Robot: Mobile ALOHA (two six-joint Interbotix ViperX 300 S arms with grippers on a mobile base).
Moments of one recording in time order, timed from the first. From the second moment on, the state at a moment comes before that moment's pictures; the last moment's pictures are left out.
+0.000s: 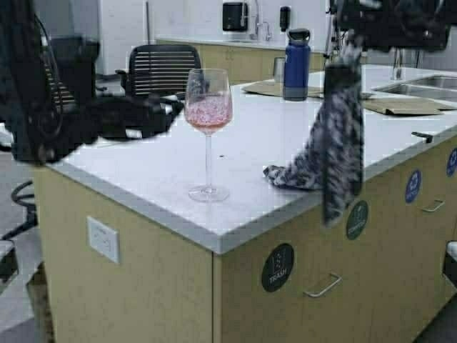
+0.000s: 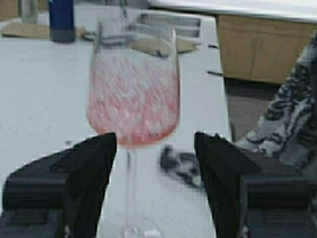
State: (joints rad) left arm -0.38 0.44 1.04 0.21 -1.62 -0.07; right arm 0.32 -0.25 1.01 0.25 -0.63 0.08
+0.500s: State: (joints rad) left arm -0.38 -0.10 0.99 0.15 -1.10 -0.08; right arm 0.32 -0.48 0.83 0.24 -0.31 -0.08
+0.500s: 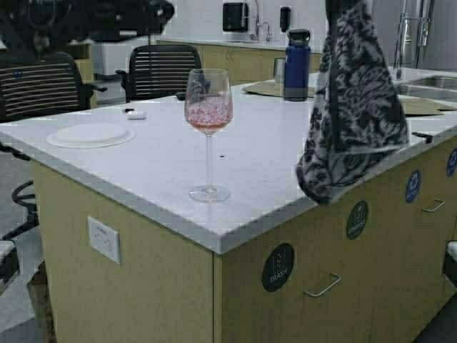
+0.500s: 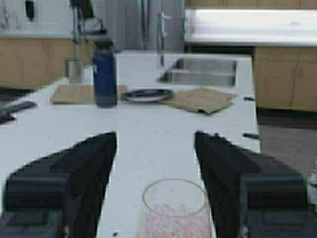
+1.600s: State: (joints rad) left arm -0.38 -0.33 0.86 0.16 -0.59 -0.06; right arm 0.32 -0.50 0.77 0.24 -0.19 -0.11
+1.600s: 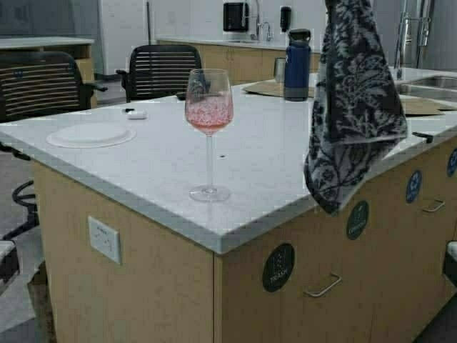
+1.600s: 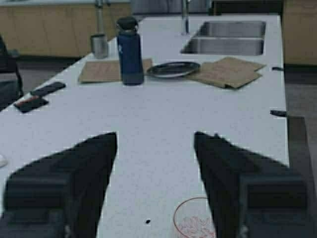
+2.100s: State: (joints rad) left arm -0.38 -0.28 0.85 0.16 -0.60 -0.06; right arm 0.32 -0.50 0.79 0.24 -0.21 -0.11
